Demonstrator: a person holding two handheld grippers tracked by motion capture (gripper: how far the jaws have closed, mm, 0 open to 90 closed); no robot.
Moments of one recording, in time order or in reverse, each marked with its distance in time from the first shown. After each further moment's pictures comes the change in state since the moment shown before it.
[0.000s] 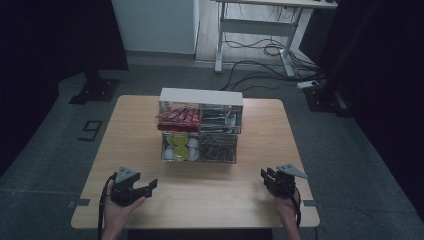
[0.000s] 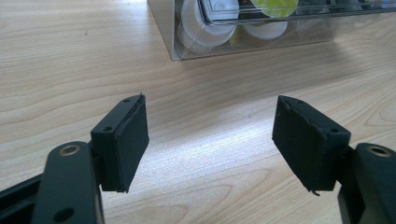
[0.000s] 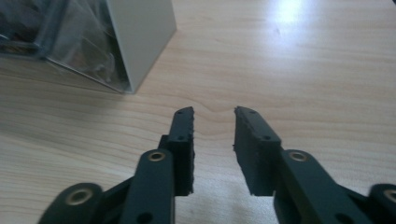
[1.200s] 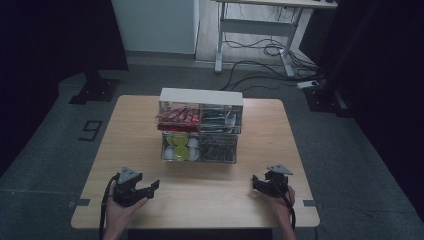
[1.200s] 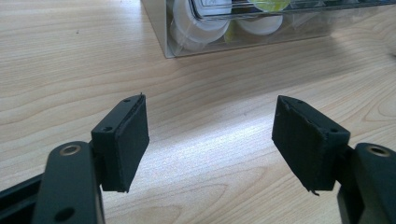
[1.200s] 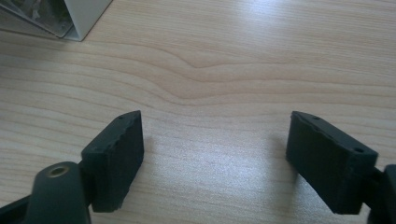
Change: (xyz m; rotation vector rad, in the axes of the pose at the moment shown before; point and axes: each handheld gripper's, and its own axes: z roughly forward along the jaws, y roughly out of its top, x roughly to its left) left arm -0.005 -0.001 0.003 0.013 -0.006 0.019; right arm 0.004 -0.018 0.037 0.158 -0.132 -0.049
